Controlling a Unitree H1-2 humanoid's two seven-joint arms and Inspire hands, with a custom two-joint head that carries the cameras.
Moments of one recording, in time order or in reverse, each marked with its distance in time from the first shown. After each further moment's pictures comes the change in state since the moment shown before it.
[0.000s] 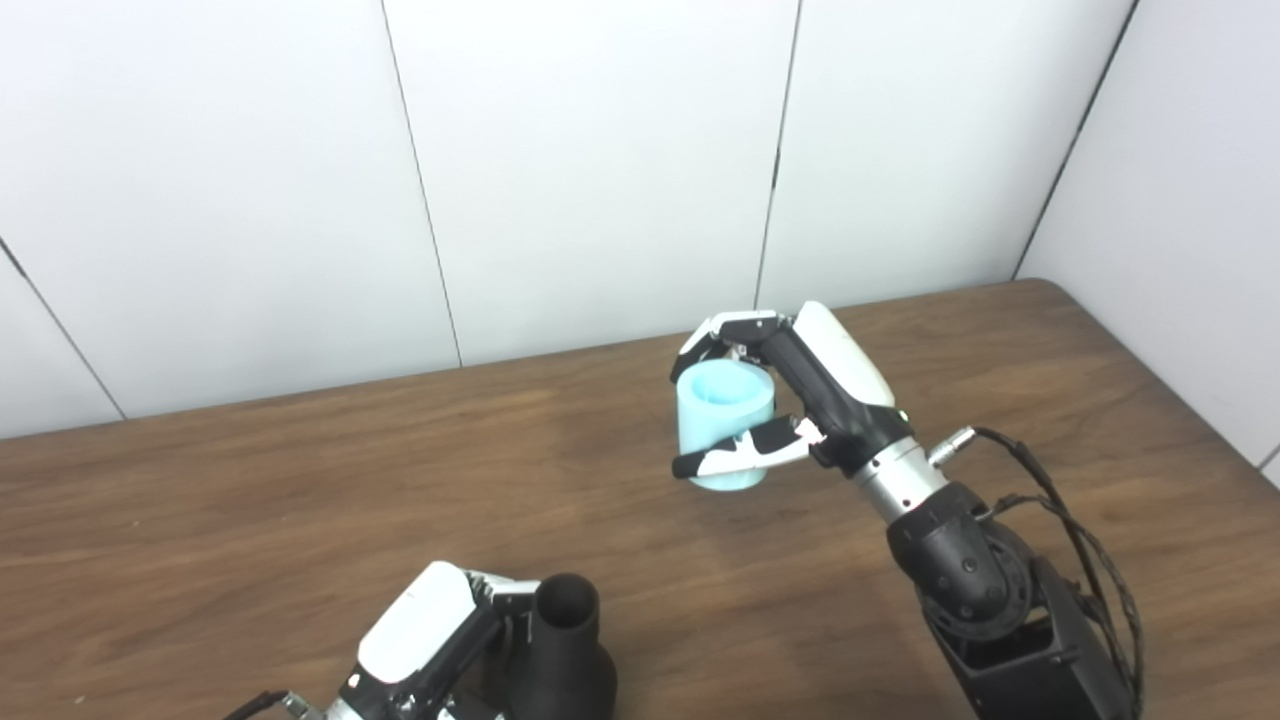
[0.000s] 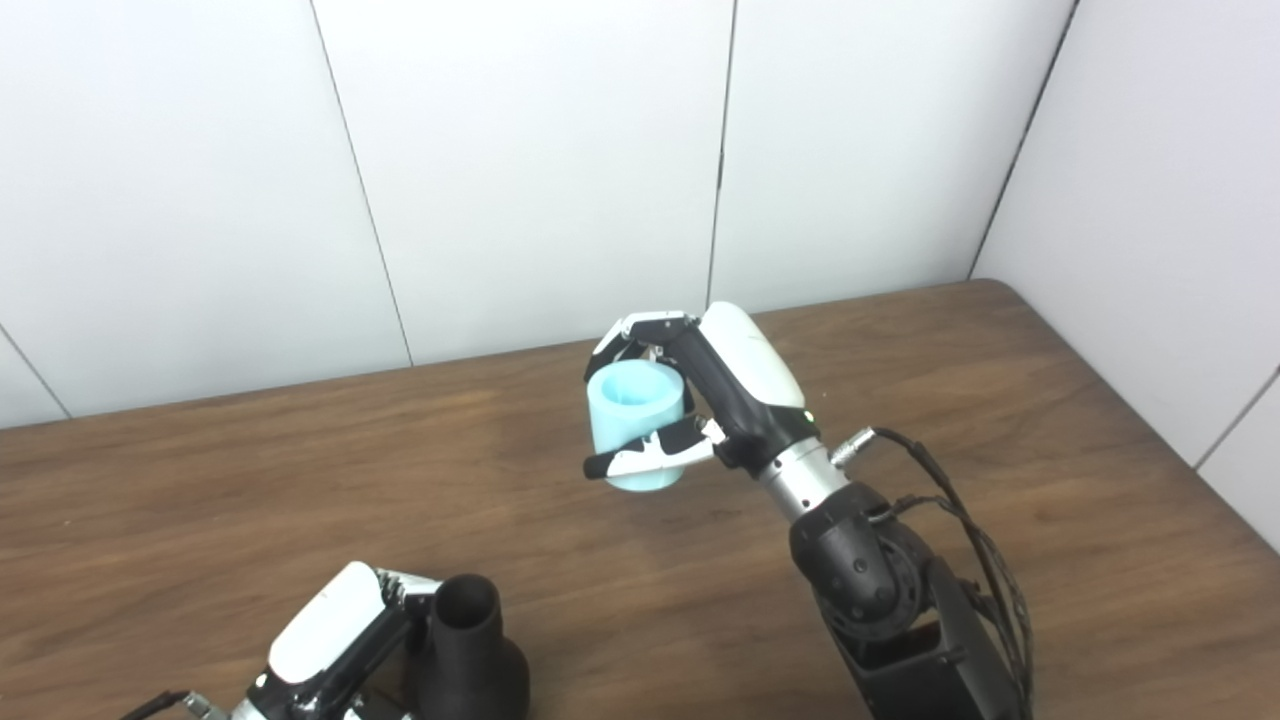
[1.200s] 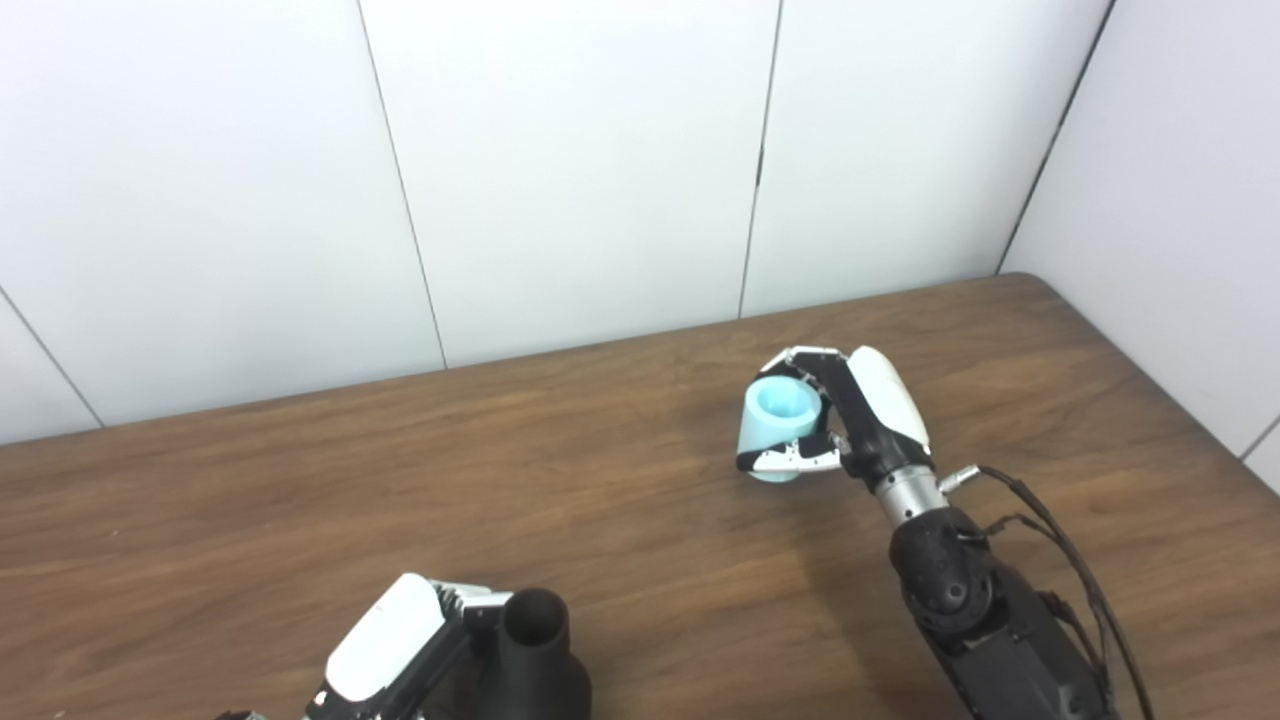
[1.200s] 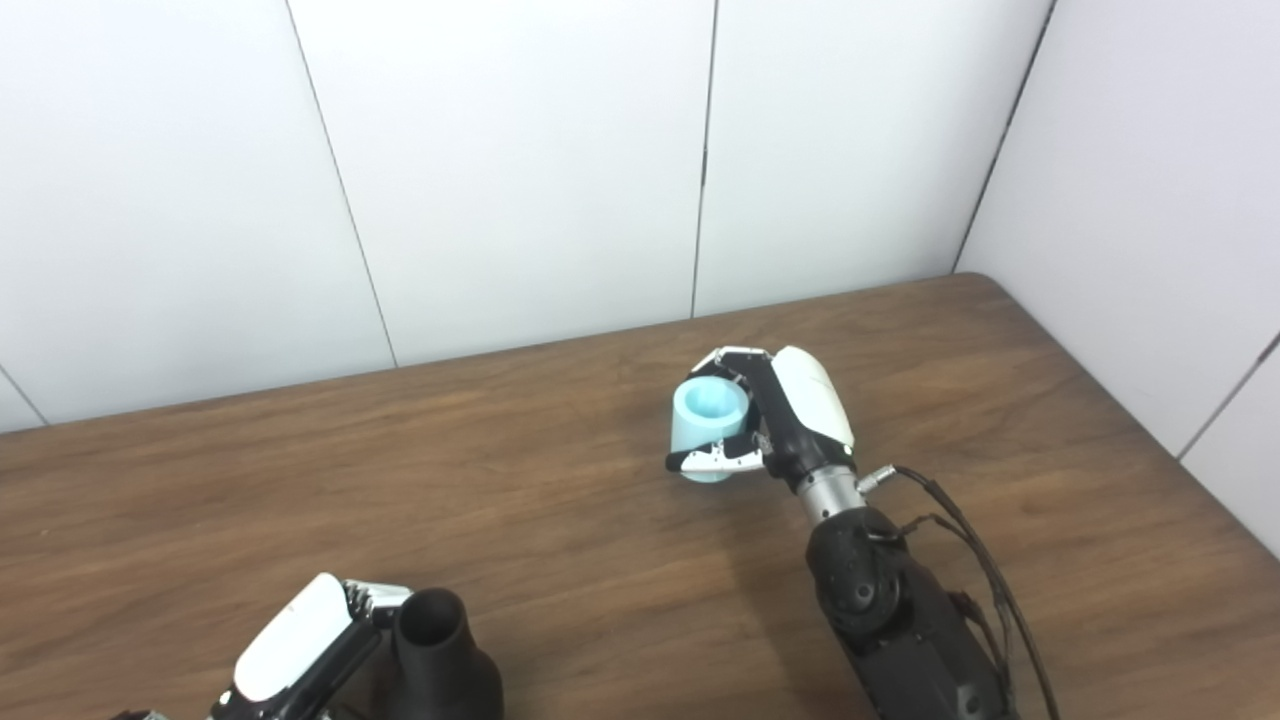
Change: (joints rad) left arm -0.004 0.084 -0.066 -0.036 -0.048 0.002 0.086; right arm -0.003 -0.044 -0.004 0.425 -0.038 -0.070 -0.285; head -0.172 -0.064
